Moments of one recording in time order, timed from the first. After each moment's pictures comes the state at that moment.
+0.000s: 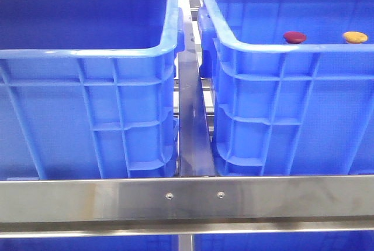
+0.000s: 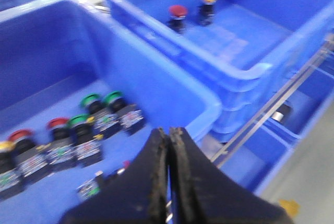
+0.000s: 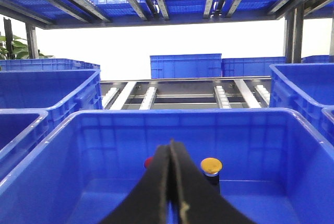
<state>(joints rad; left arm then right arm) -0.67 0.56 -0.66 -0.02 0.51 0.11 -0.08 0.13 -0.23 1.67 0.10 -1.57</state>
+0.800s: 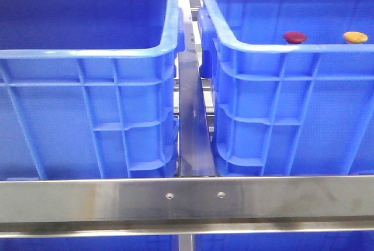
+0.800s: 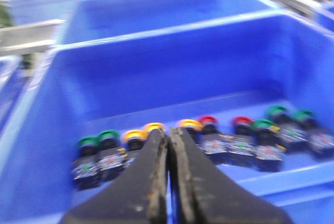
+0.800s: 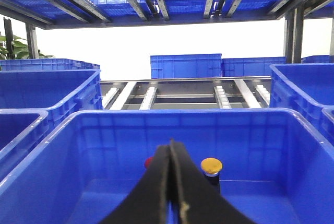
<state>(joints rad) -0.10 0.21 -0.25 0.05 0.17 0.08 -0.08 0.13 -0.23 1.67 0.10 -1.57</state>
